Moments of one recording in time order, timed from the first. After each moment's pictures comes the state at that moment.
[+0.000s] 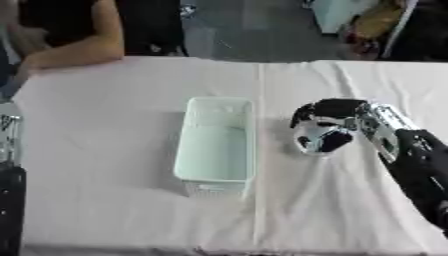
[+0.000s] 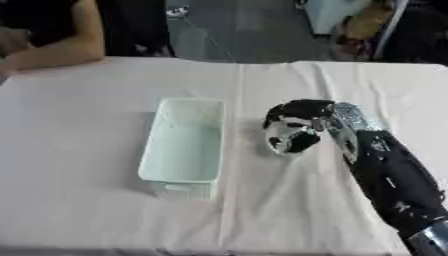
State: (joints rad) left arm -0.39 0.33 0.09 -1.98 0.20 -0.36 0.10; right arm -0.73 -0.38 0.24 -0.93 1.04 -0.57 0.51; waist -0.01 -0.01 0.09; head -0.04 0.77
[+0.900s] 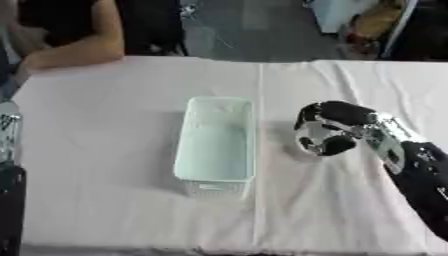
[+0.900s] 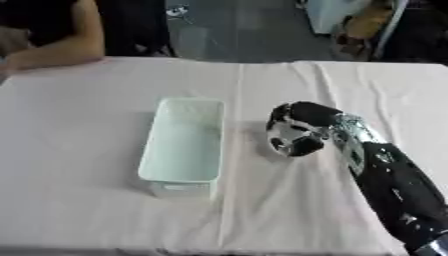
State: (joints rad) left arm -0.39 0.33 0.09 -1.98 0.20 -0.36 0.10; right arm -0.70 -0.39 0.24 -0.93 0.99 -0.58 0.29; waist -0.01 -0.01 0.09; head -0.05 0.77
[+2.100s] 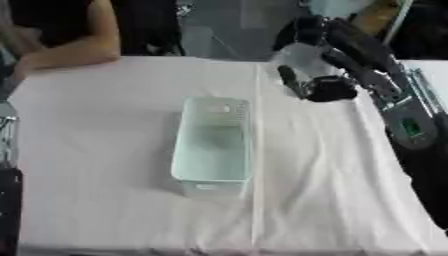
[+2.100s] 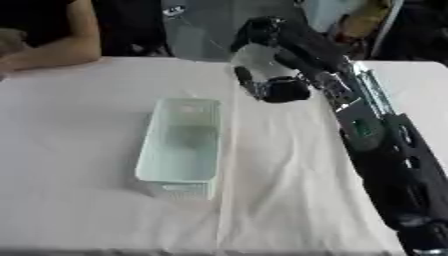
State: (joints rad) left arm -0.39 0.33 0.09 -1.98 0.20 -0.36 0.11; right arm -0.67 -0.37 0.18 -1.56 0.76 -0.42 0.32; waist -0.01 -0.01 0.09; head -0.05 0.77
